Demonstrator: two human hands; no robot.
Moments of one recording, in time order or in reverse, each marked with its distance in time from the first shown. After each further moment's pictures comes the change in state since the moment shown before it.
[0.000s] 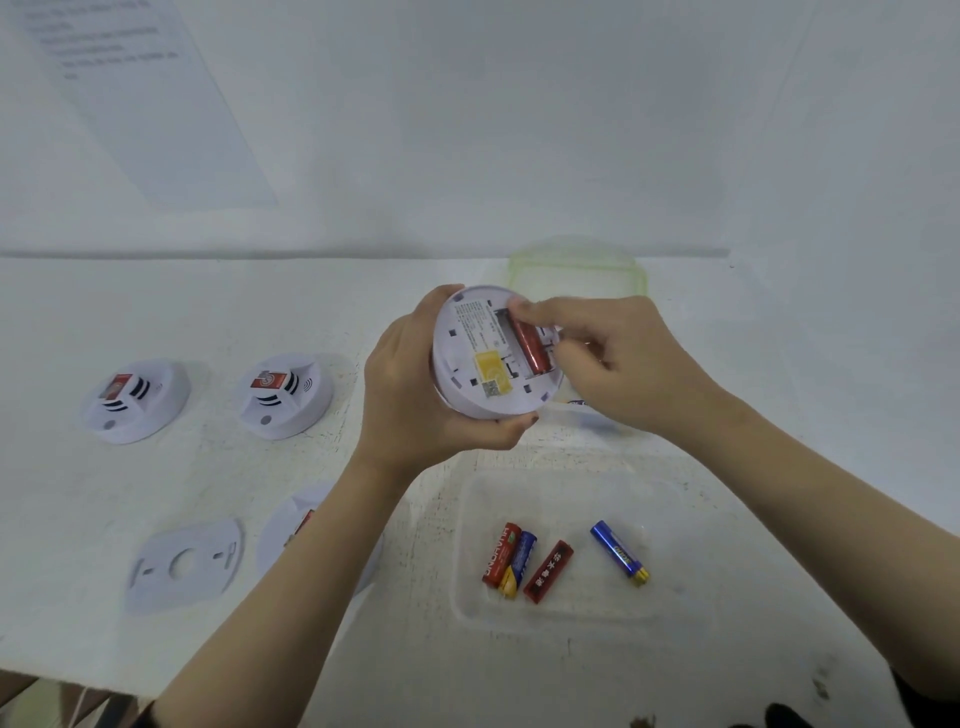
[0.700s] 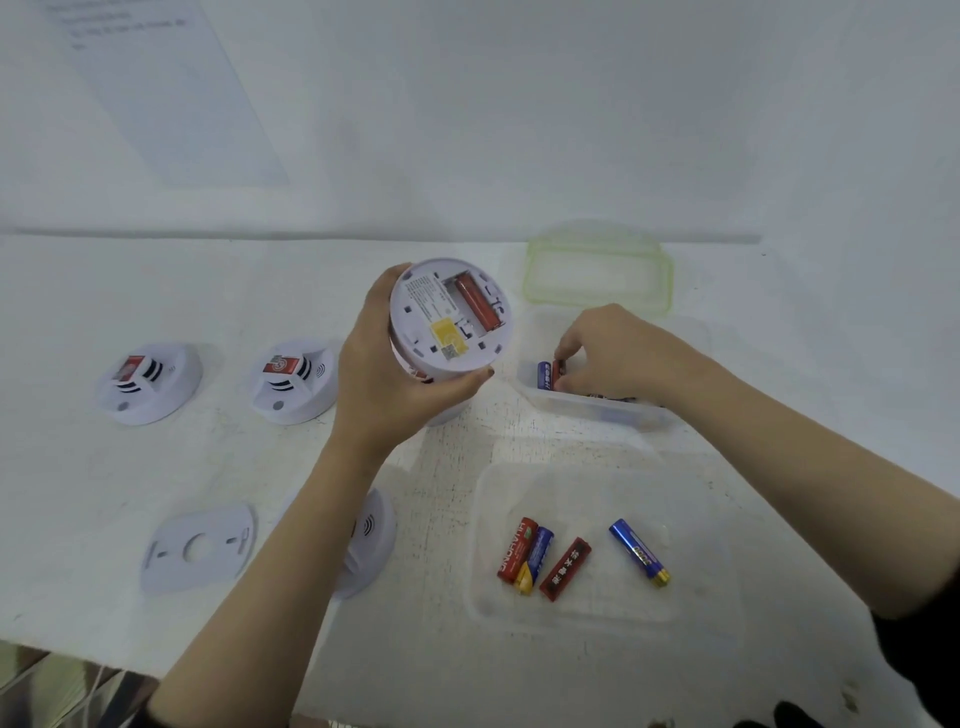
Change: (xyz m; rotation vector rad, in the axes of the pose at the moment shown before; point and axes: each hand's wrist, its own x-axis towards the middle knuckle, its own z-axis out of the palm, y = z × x) left_hand -0.009 -0.037 -0.016 -0.084 0.041 -0.248; right_hand 0.033 0.040 0.020 -0.514 -0.448 0.437
